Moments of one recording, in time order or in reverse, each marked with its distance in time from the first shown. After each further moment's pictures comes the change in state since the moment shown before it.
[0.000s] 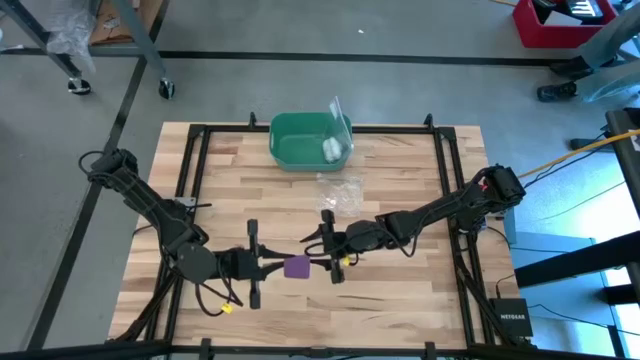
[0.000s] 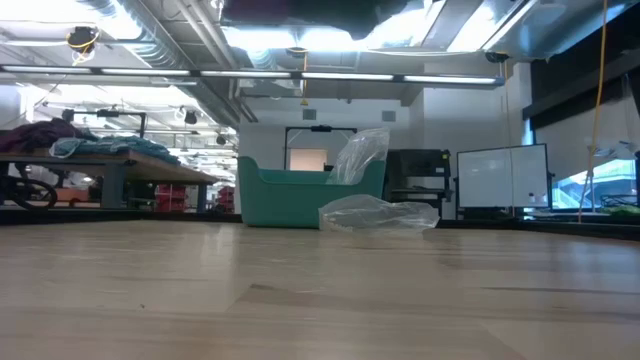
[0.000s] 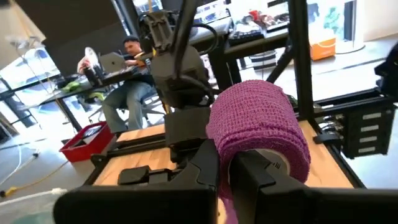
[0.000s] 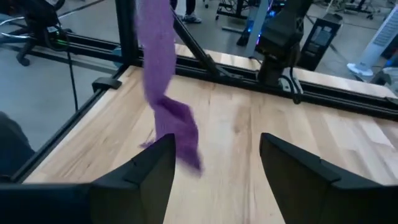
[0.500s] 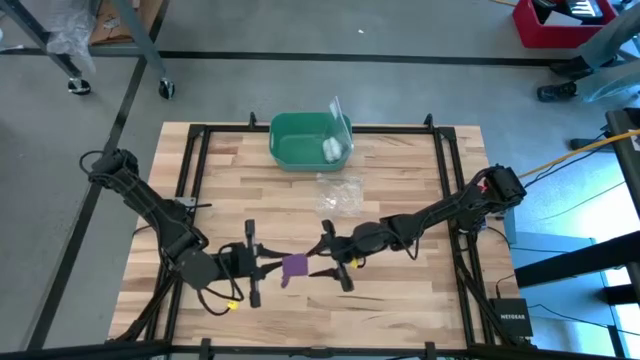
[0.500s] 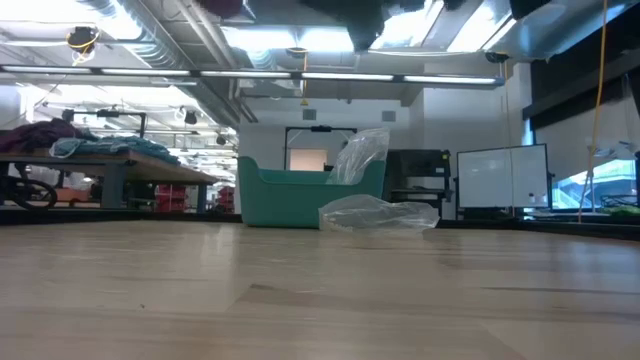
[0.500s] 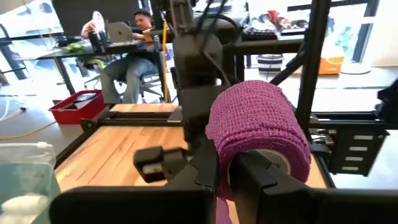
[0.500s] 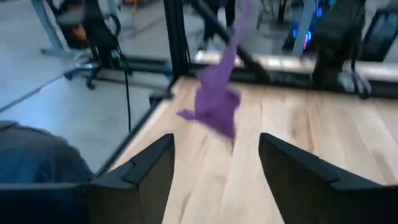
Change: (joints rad) left arm -0.016 0.008 -0.001 -0.061 -0.068 -0.260; right arm 0.003 -0.002 -0.088 0.153 -0.171 0.130
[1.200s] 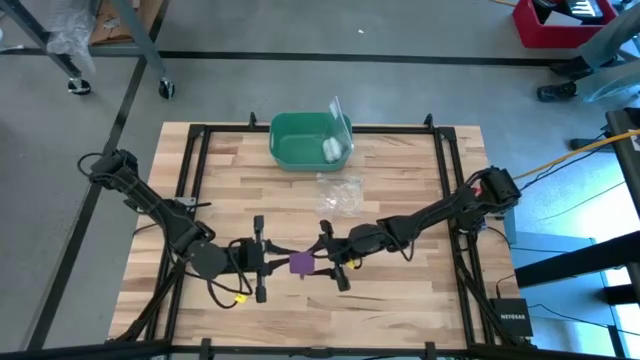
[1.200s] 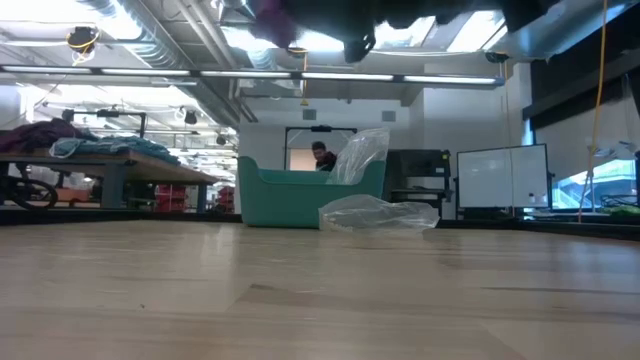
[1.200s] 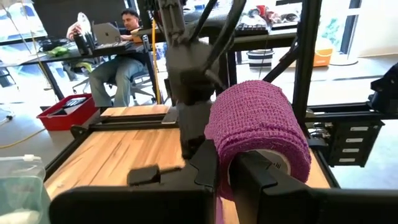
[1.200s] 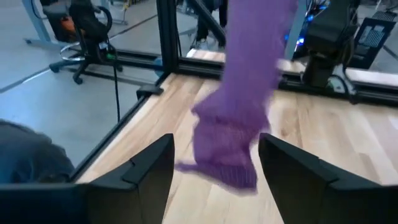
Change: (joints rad) left arm 0.070 0.000 0.000 0.004 0.121 0.051; right arm 0.000 0.049 0.000 0.041 0.020 -0.055
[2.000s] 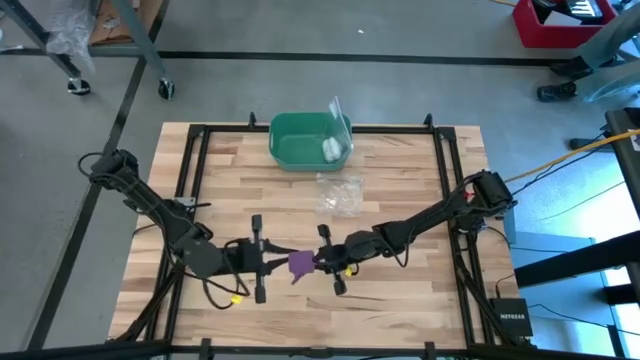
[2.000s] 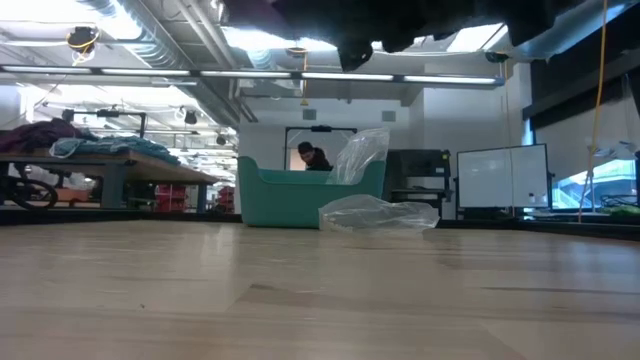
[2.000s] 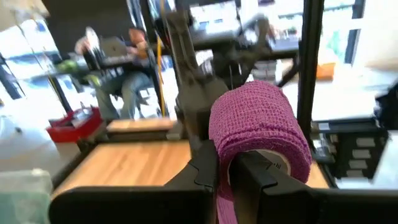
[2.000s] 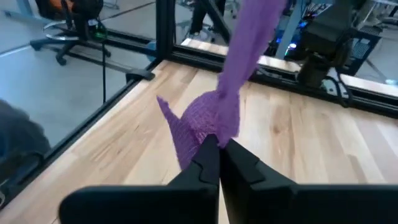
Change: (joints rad) left arm -0.021 -0.002 0.000 0.104 -0.038 0.089; right arm 0.023 0.066 -0.001 0.040 0.059 -0.104
